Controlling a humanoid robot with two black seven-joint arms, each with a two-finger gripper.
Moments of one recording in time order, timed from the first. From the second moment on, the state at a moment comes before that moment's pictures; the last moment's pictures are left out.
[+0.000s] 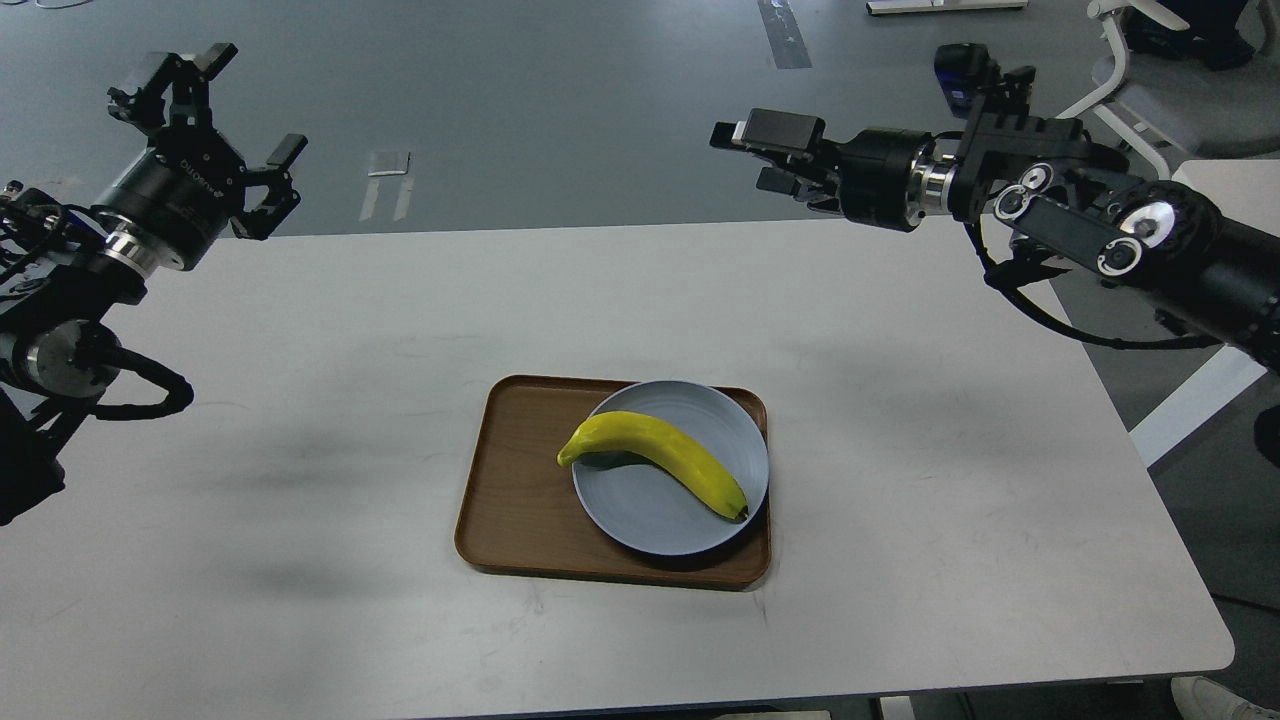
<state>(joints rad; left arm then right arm) -0.86 0.54 -0.50 -0.67 0.08 -0.49 -0.49 1.22 -0.39 0.02 0.65 -0.55 0.41 0.49</state>
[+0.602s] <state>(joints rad) -0.73 0.47 -0.50 -0.67 0.09 -0.49 -0.49 0.88 -0.45 0.18 0.63 0.05 0.49 0.49</state>
